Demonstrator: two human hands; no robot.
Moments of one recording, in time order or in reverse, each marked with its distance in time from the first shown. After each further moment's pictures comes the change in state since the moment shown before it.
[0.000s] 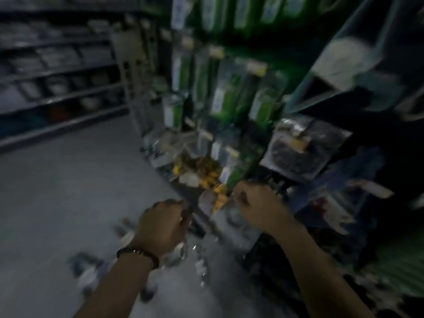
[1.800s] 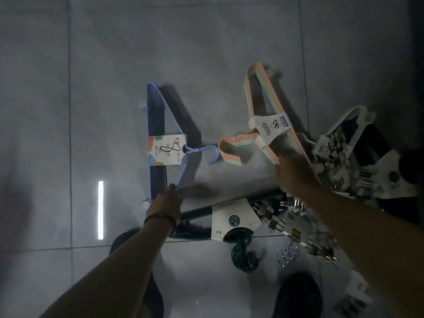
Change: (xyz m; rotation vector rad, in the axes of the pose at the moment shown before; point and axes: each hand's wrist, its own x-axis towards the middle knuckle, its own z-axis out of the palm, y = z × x) left_hand -0.138 -0.748 0.781 -0.461 -0.454 -1.310; right_hand 0.414 -0.055 1.073 -0.364 -0.685 -0.165
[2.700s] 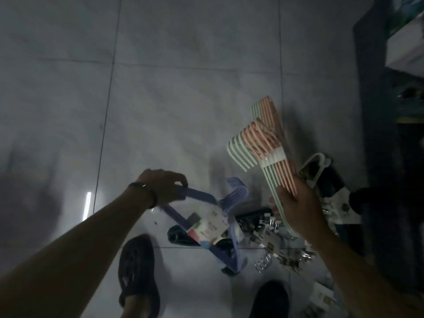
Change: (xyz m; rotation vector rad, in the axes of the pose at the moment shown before) left_hand -0.083 0.059 -0.218 0.449 -0.027 0.435; right_hand -0.131 -0.021 -0.144 0.687 0.177 -0.033
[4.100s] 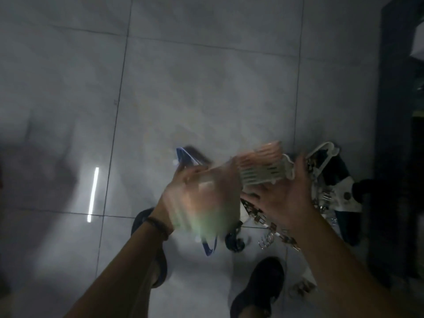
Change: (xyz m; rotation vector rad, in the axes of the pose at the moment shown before) left_hand -0.107 0.066 0.047 -1.526 0.320 -0.033; right_hand -0.030 -0.060 0.036 1.365 -0.518 0.597
